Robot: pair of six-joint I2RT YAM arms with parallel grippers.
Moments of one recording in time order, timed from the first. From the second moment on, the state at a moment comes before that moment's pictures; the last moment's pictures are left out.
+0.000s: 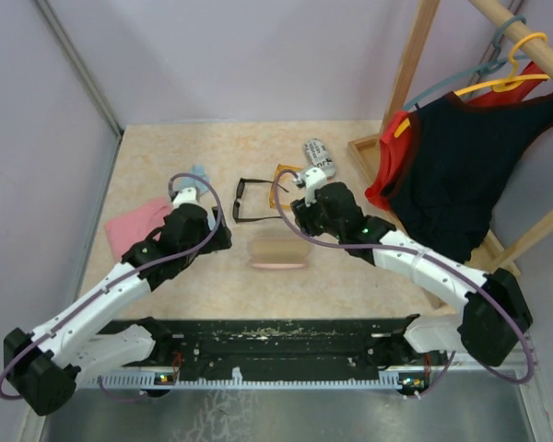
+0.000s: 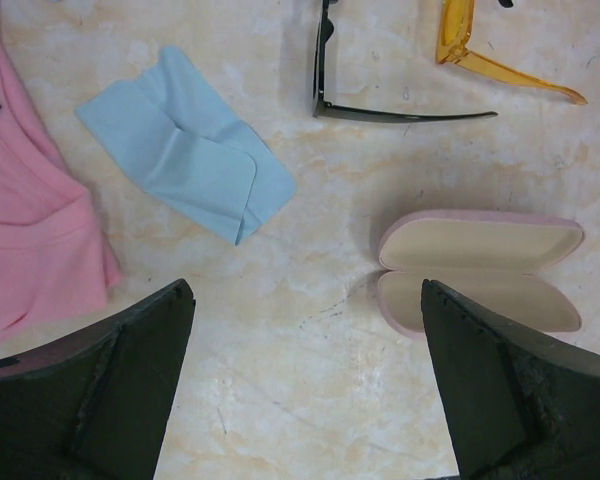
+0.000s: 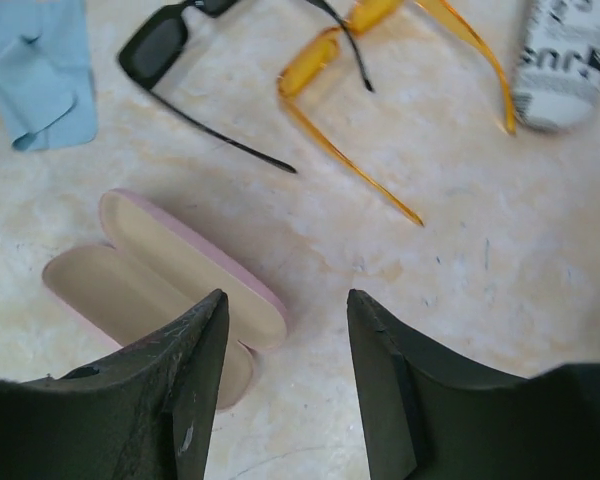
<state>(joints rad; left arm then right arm) -0.66 0.92 0.75 -0.50 -0.41 -0.60 0.73 1.30 0.93 -0.17 0.06 -0.03</state>
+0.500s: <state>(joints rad) -0.64 1.11 0.70 -0.30 -0.21 -0.57 0.72 1.20 0.73 -0.19 0.22 0.41</state>
